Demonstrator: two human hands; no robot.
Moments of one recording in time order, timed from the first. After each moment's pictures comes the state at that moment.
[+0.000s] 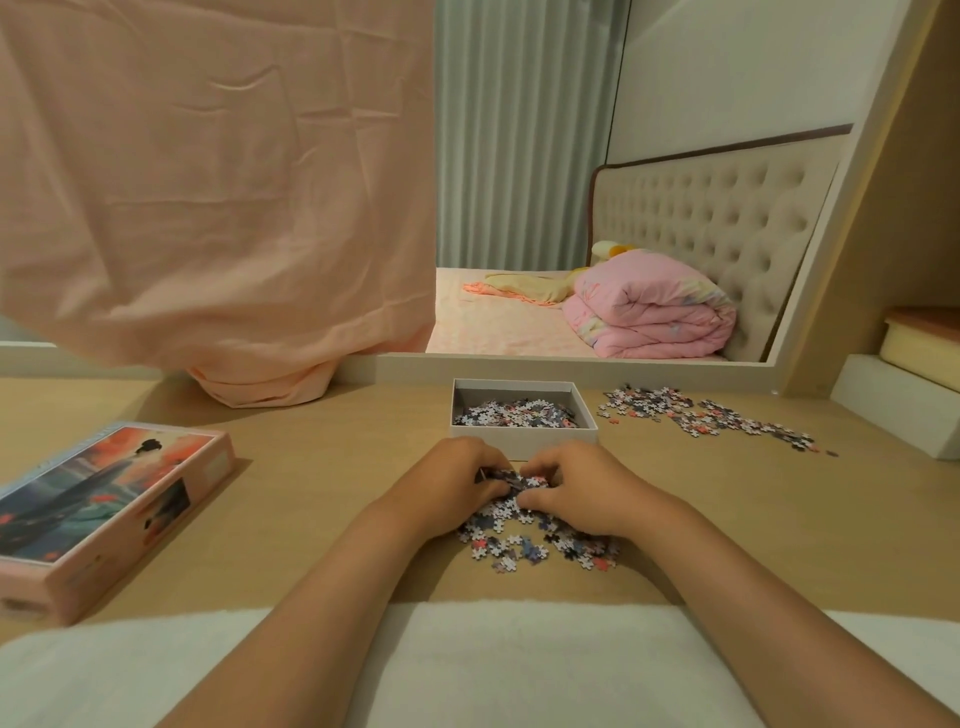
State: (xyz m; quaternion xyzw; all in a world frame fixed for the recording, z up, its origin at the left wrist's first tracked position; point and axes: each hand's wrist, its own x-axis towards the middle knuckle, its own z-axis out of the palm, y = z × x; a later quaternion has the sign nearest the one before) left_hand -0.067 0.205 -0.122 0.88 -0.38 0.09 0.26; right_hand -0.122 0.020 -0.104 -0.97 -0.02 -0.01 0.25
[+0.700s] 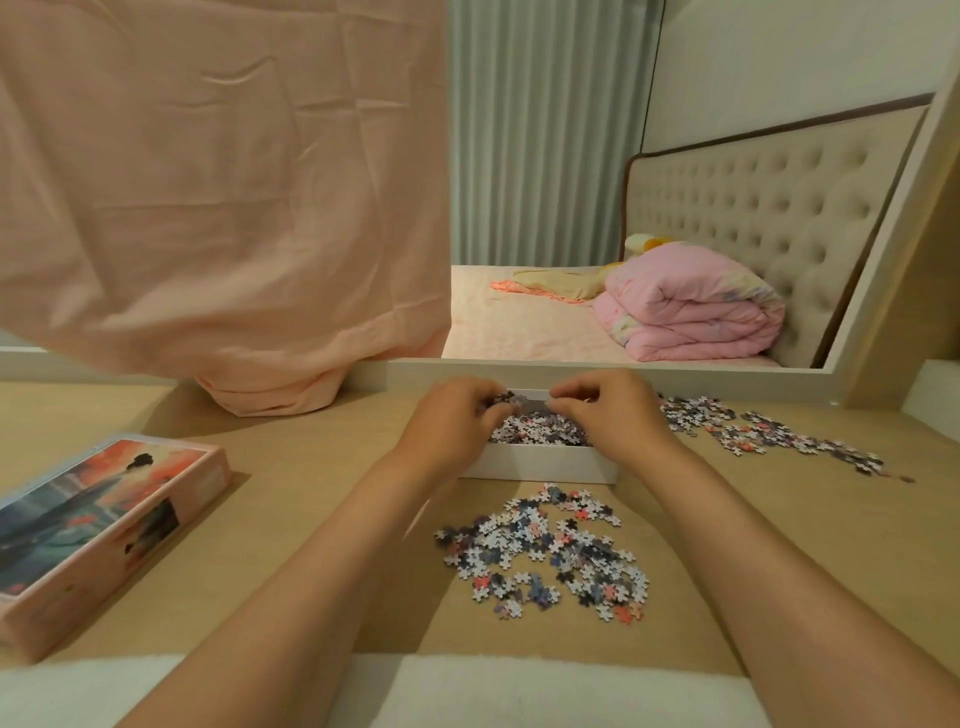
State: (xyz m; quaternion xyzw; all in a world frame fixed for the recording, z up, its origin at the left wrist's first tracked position) left_hand -0.015 0.185 -0.085 0.89 -0.27 0.16 0.34; right_hand -0.049 -0.008 -0.074 -0.89 0.02 -0.21 0.39
